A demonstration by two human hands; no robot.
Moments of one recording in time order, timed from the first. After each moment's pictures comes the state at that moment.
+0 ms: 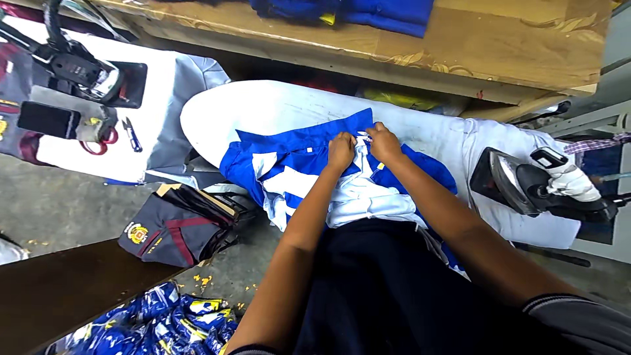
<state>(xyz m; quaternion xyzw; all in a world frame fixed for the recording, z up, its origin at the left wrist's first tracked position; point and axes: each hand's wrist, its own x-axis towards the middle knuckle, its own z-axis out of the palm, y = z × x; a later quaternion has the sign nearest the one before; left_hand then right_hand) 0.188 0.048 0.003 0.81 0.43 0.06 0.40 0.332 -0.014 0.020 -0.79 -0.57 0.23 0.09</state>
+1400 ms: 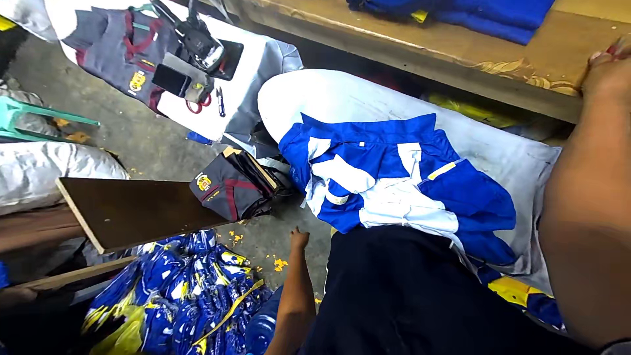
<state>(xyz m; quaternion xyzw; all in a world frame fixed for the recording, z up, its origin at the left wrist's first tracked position) -0.131 -0.135 -0.076 0.33 0.84 -0.06 0.43 0.550 0.032 0.106 -0.94 -0.24 0.10 0.24</state>
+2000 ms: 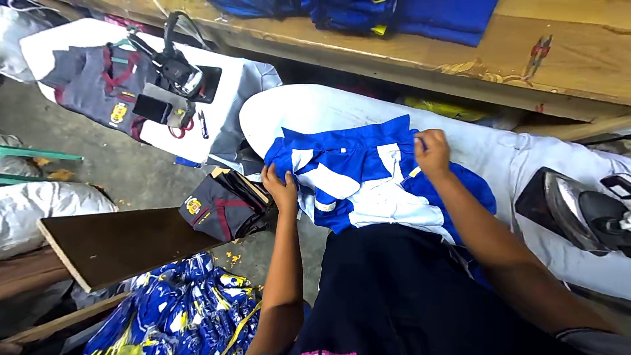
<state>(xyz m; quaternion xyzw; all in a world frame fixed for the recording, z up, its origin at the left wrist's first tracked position) -0.040 0.011 0.046 0.61 0.70 0.29 0.22 0.353 -0.047 0.014 -0.70 -0.61 0.09 0.36</state>
